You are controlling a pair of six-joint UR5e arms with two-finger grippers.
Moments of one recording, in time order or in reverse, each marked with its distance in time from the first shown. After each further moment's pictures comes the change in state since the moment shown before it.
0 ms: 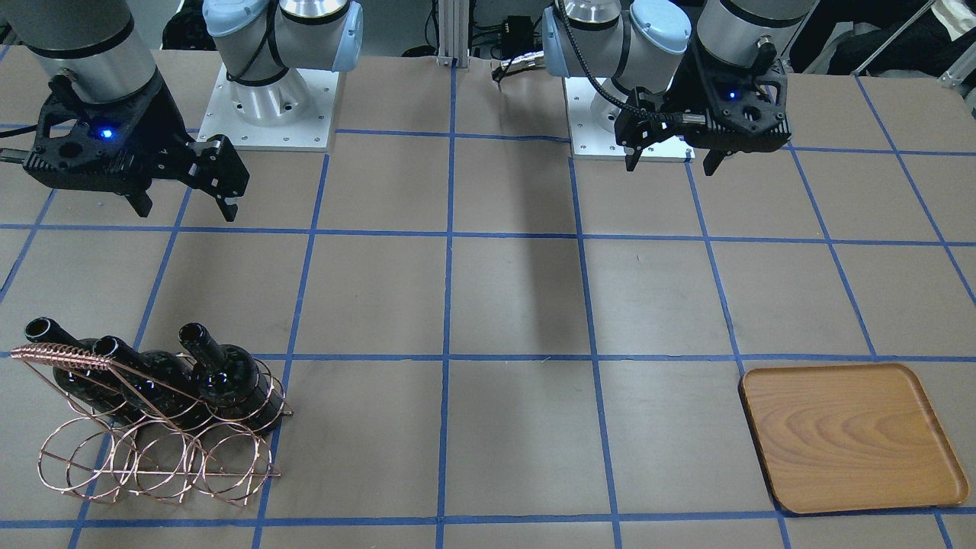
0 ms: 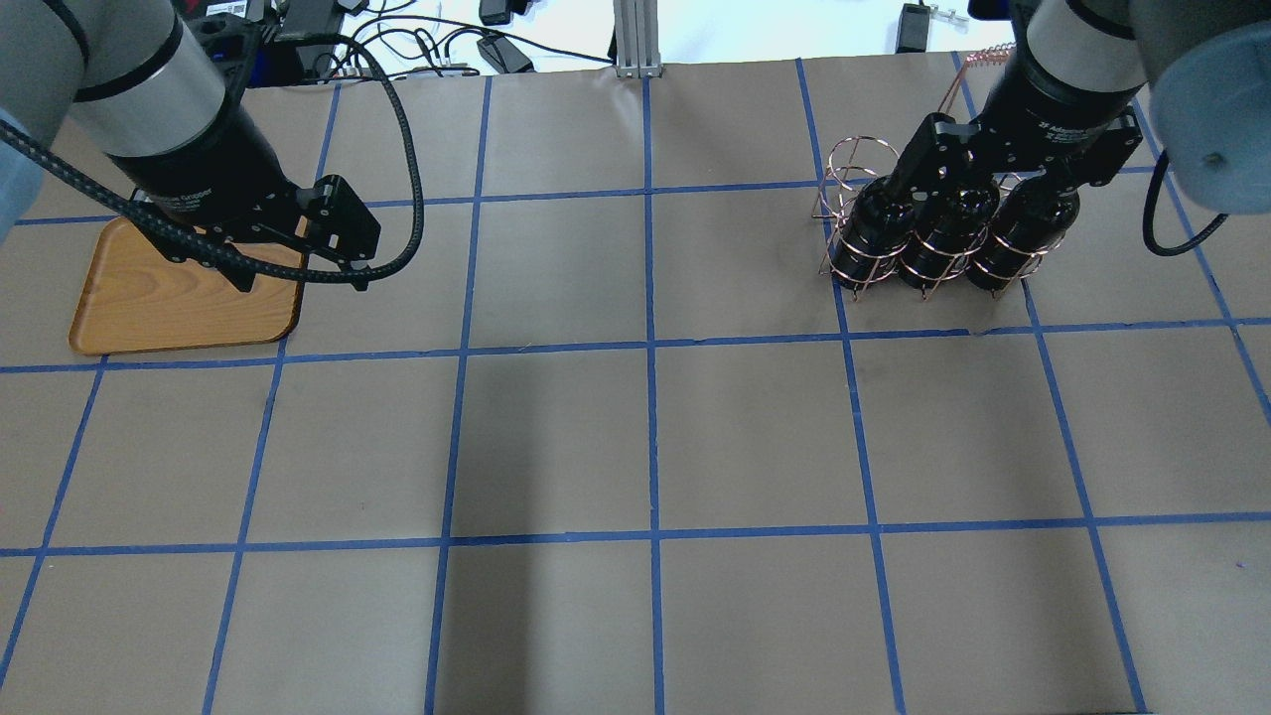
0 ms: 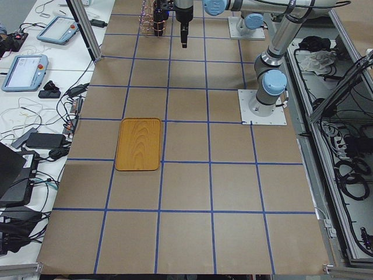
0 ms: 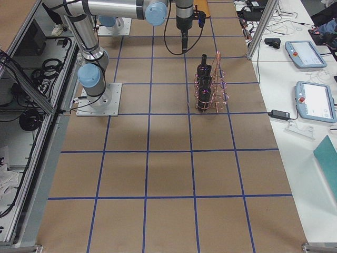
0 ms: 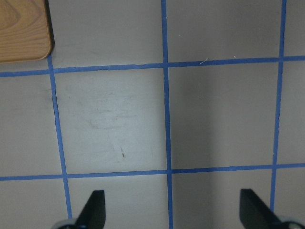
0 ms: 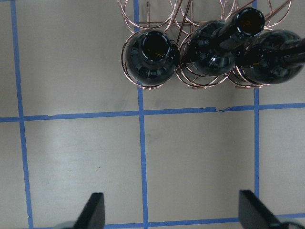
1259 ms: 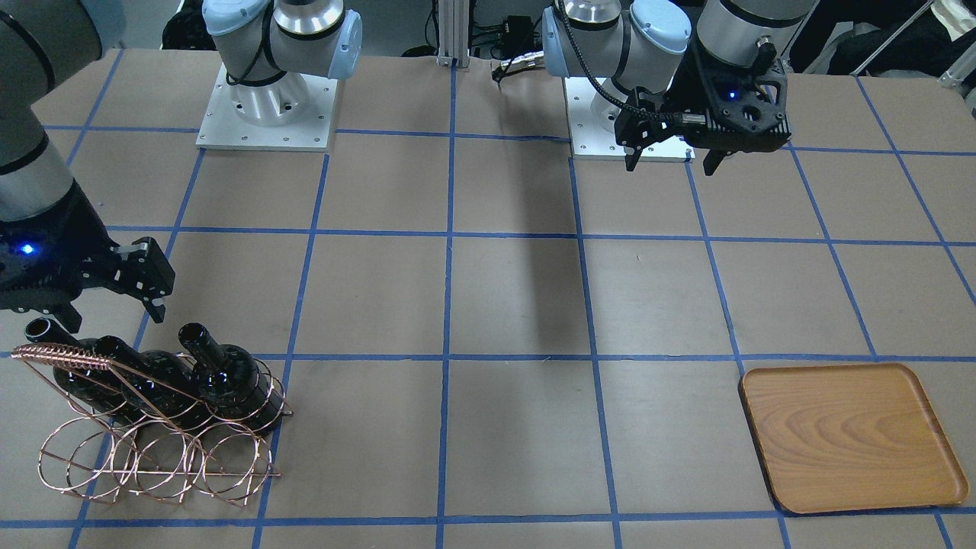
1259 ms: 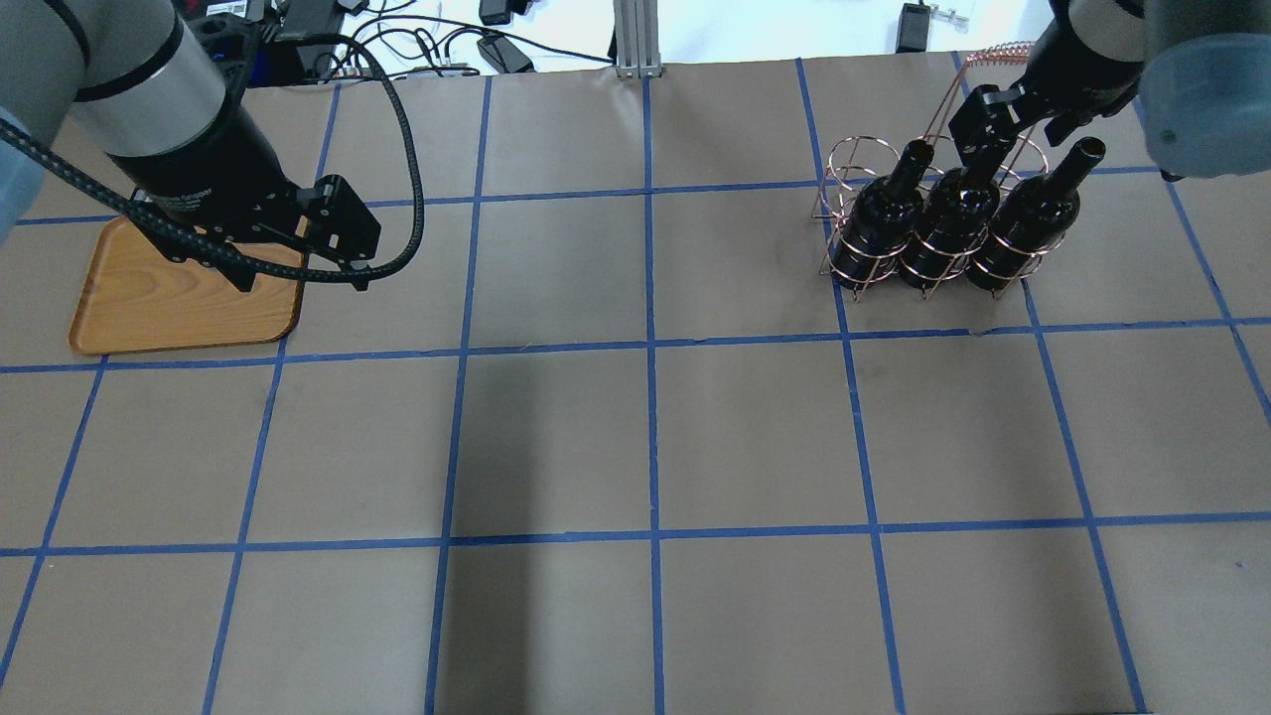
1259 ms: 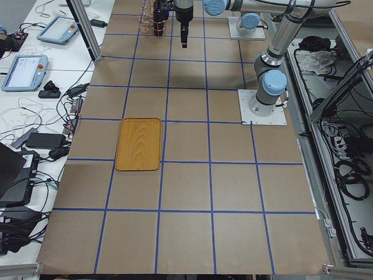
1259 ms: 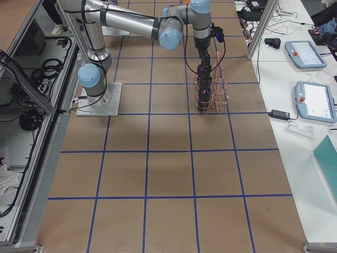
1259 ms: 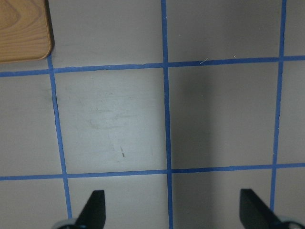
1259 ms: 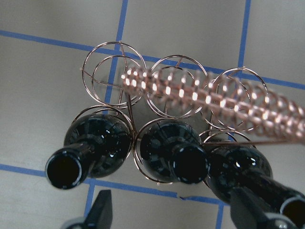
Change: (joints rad) left arm 0.000 0.000 0.000 -0.001 0.000 0.000; right arm -0.120 0.180 -0.003 -0.316 0.054 -0.332
